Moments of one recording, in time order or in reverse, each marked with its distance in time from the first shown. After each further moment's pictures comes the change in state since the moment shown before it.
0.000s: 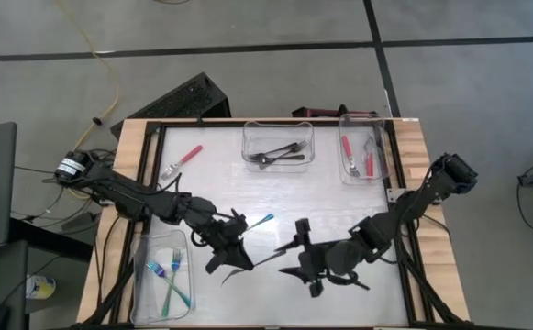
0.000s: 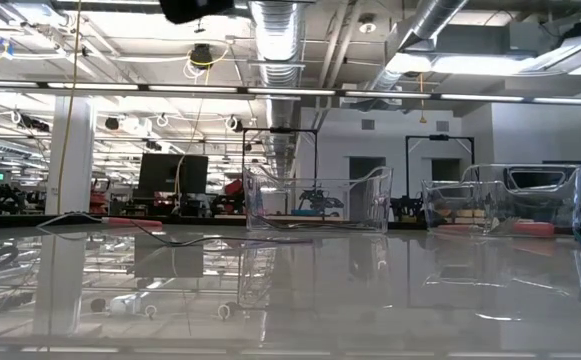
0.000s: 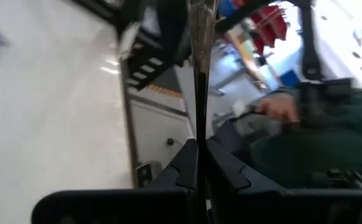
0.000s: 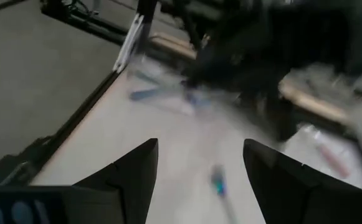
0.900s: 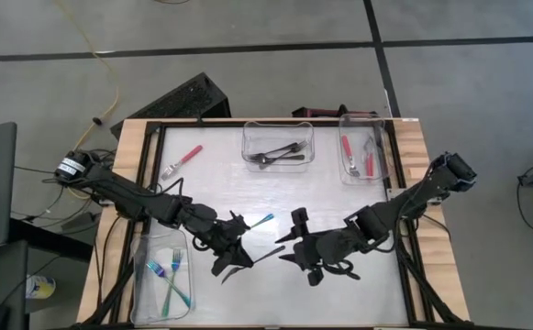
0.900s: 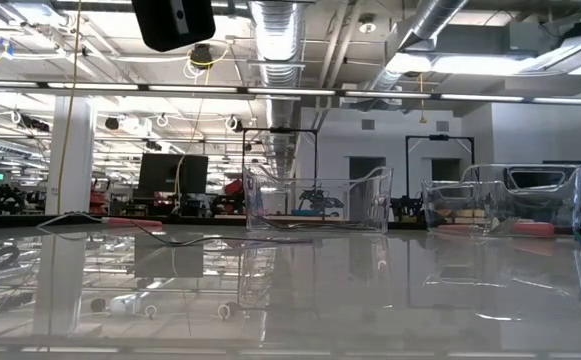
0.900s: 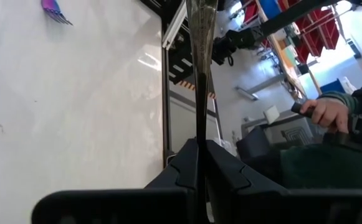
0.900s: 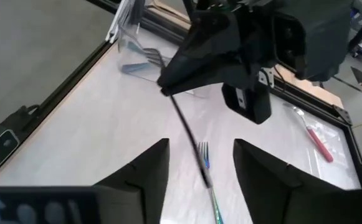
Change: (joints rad) left arm -0.042 0.000 0.000 -0.131 -0.150 -0.028; right arm -0.083 -0.001 0.119 -0.229 -0.060 -0.062
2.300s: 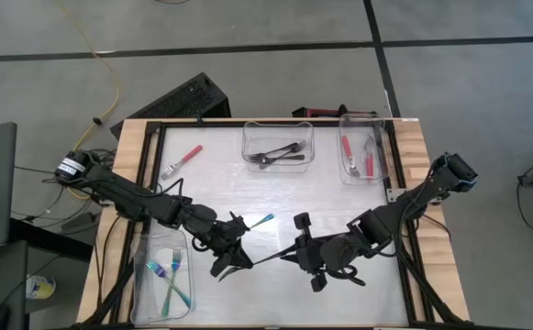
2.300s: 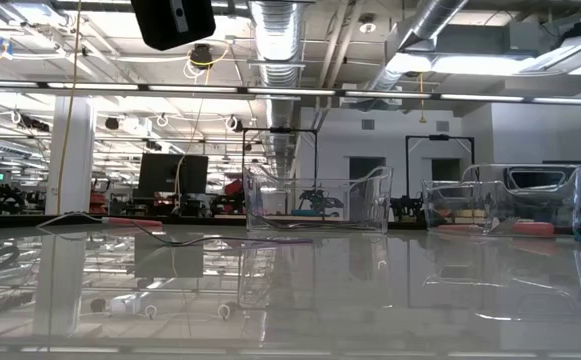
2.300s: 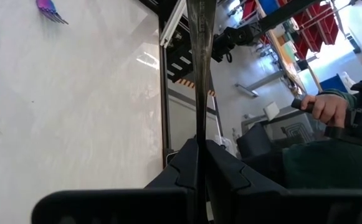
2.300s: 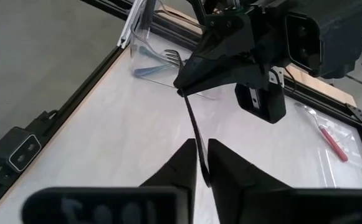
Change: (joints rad) left arm 0.000 0.000 0.001 0.000 0.003 0.015; right arm 0.042 0.000 0.000 0.000 0.000 0.055
